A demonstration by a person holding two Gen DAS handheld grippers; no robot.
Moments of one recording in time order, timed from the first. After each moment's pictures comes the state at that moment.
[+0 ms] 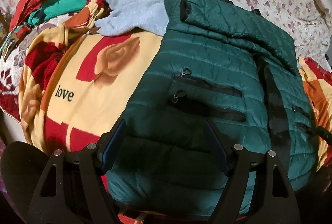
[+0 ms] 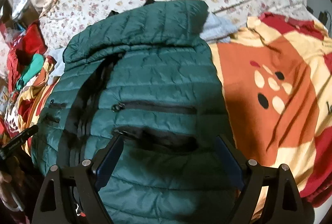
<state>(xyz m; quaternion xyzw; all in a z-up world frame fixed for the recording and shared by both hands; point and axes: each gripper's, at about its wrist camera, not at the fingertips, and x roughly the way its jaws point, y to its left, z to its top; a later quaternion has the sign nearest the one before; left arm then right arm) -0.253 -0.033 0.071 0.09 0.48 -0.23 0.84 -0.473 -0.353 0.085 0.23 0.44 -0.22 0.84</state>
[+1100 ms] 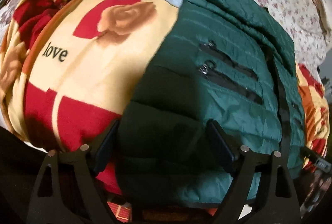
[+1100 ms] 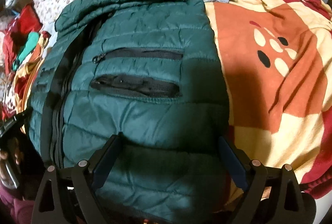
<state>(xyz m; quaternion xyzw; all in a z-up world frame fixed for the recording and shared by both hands) -0.233 0.007 0.029 0.03 0.55 -0.26 0.79 -0.500 -0.360 0.049 0.24 0.53 -0.18 0.79</state>
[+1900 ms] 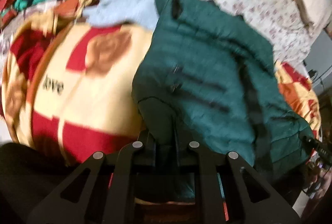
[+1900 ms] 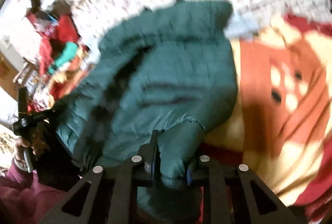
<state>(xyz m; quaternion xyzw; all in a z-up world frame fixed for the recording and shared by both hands) -0.239 0.003 0.087 0.03 0.50 -0.32 0.81 -0.521 -0.354 0.115 0.23 0.42 -0.09 0.87</state>
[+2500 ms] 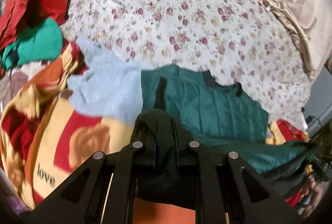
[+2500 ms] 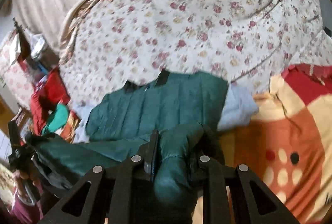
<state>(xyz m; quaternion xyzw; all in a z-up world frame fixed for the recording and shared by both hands) -0.125 -0.088 0.175 -0.04 0.41 -0.30 0.86 -0.388 -0.462 0.179 0.25 0.31 -0.16 0.90</state>
